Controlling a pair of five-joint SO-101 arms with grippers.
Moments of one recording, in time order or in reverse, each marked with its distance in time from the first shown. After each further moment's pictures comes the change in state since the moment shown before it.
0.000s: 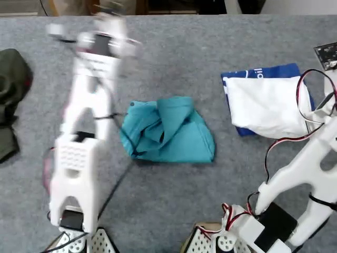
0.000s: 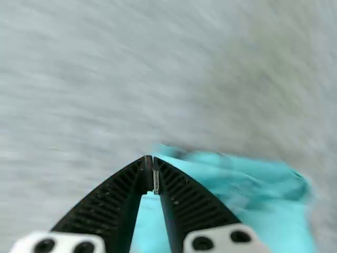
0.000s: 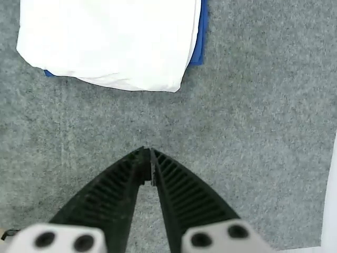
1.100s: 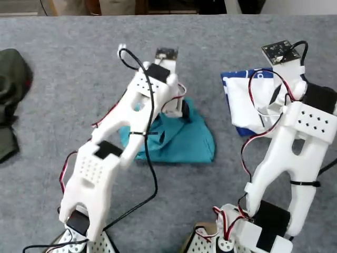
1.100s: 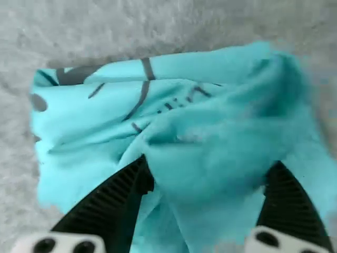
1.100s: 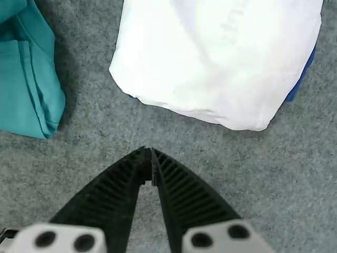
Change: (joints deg) left arm 21.3 -0.4 33.5 -14.2 2.8; right arm -16.9 0.0 14.3 -5.0 -9.5
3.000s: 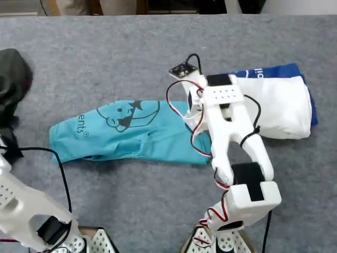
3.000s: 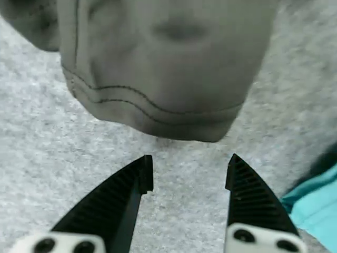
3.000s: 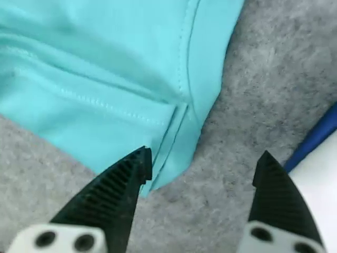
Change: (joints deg) left arm -79.6 -11.3 24.3 0.1 -32.8; right arm -31.8 21.6 9.8 -12.7 -11.5
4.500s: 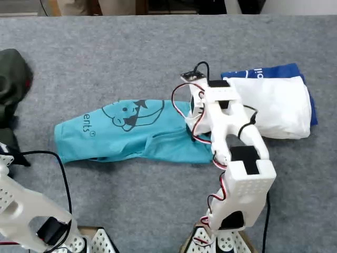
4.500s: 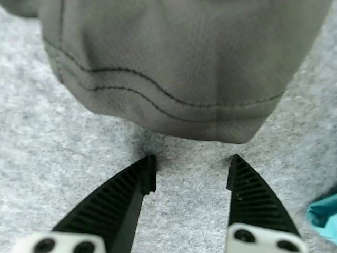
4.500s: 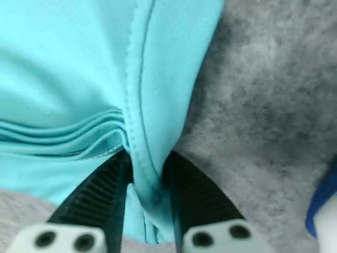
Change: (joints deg) left arm -2.3 -1.2 10.1 -6.5 -0.4; right arm 3.8 12.9 -2.4 -4.7 -8.3
